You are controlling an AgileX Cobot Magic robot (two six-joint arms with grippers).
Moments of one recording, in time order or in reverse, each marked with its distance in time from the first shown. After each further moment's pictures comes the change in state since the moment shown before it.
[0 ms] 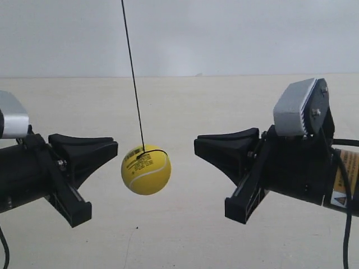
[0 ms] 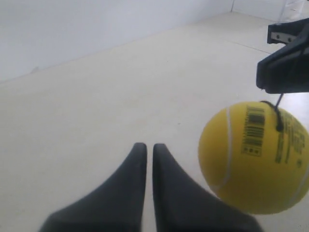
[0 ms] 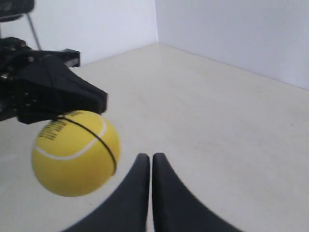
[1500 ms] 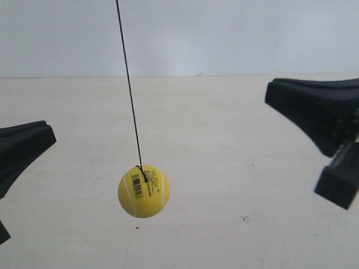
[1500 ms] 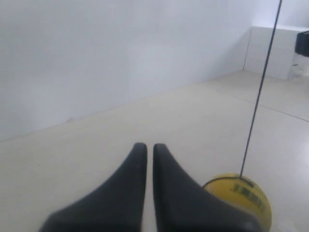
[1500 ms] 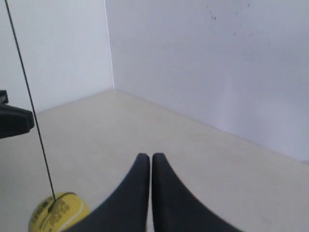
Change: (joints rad) left arm 0.000 -0.521 0.110 0.014 0.206 -0.159; right arm 0.000 -0.596 0.000 -0.129 0.432 0.304
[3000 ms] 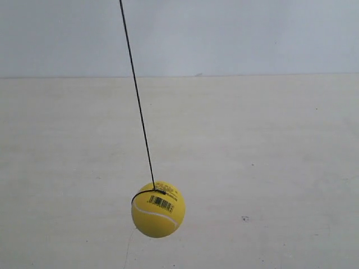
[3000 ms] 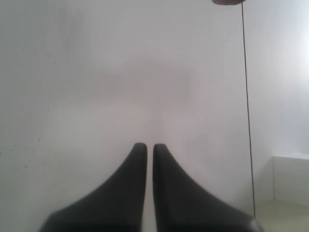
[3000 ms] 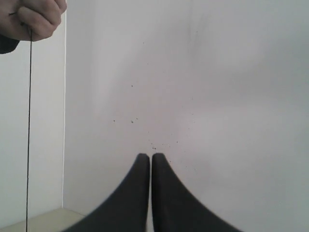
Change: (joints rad) left arm 0.000 -0.737 0.000 0.000 0.268 -0.103; right arm 0.000 -0.649 0.005 0.000 0.292 0.067
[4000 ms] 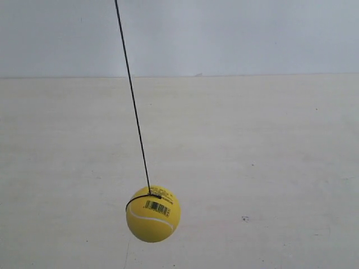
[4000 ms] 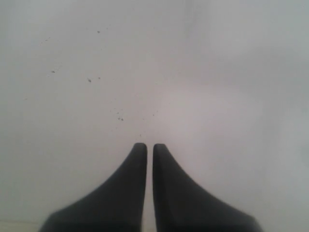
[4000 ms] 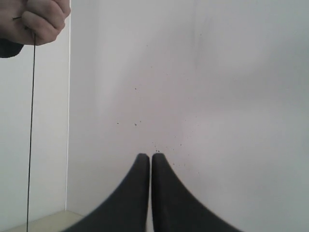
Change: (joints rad) left arm 0.313 0.000 0.000 -0.479 0.146 0.341; right arm 0.000 0.000 0.000 0.000 -0.015 0.003
